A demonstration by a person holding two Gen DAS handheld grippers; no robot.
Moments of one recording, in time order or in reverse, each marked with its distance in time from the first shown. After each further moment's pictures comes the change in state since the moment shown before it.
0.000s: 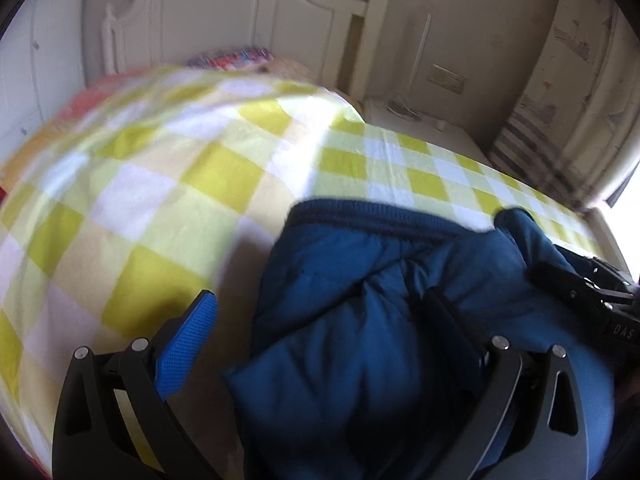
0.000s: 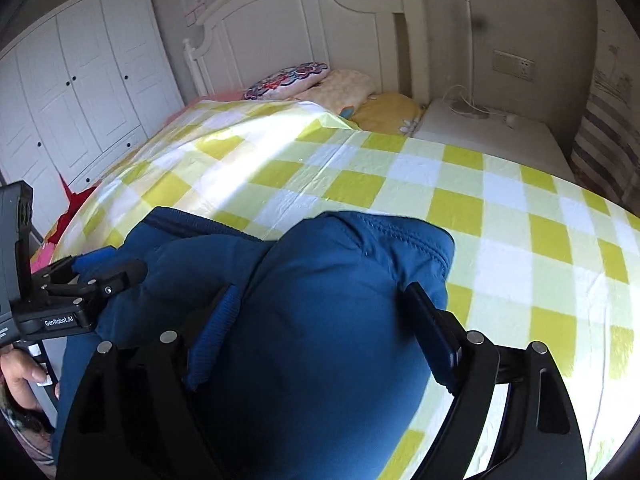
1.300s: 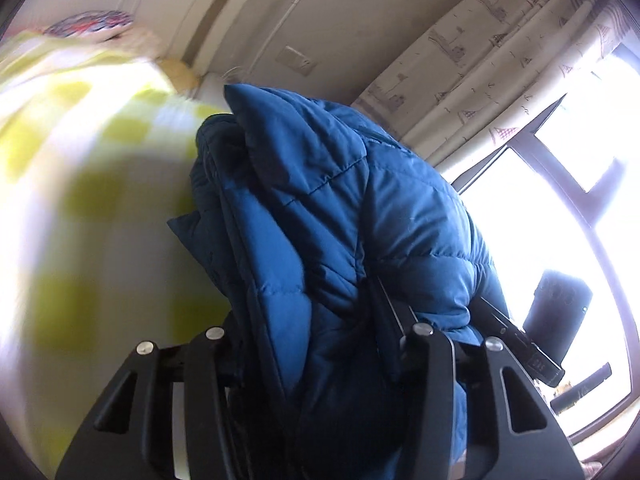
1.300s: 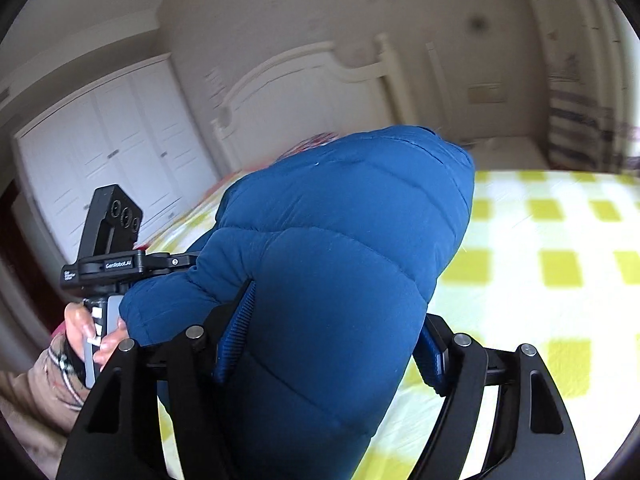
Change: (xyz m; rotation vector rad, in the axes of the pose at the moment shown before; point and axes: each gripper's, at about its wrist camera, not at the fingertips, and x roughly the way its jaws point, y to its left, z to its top) left arm 0.005 -0.113 0.004 0.021 0.073 -0.585; right arm -0.145 -0.061 -0.109 0.109 -0.285 0.144
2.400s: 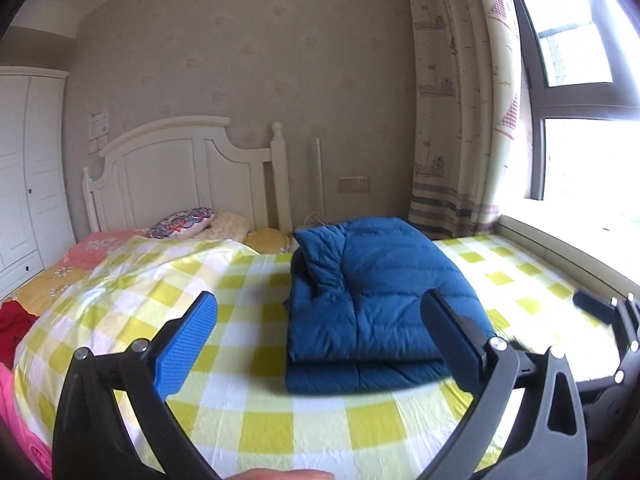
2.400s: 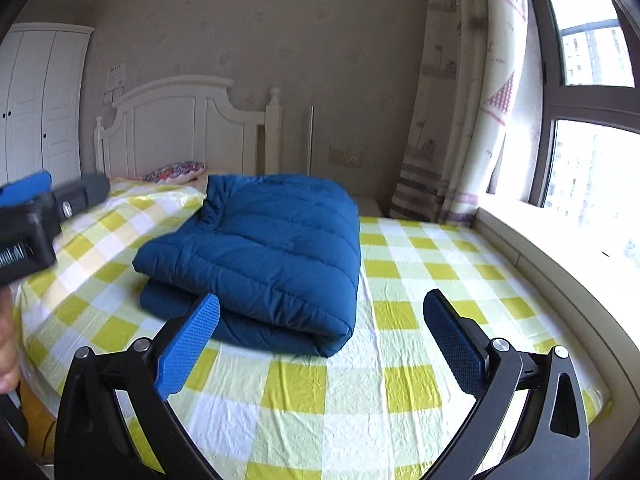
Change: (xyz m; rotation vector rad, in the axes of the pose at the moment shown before) left arm -0.095 -0.182 -0.138 0.450 -0.479 0.579; right arm -0.102 0.102 -0.080 -0.163 -0.206 -0.633
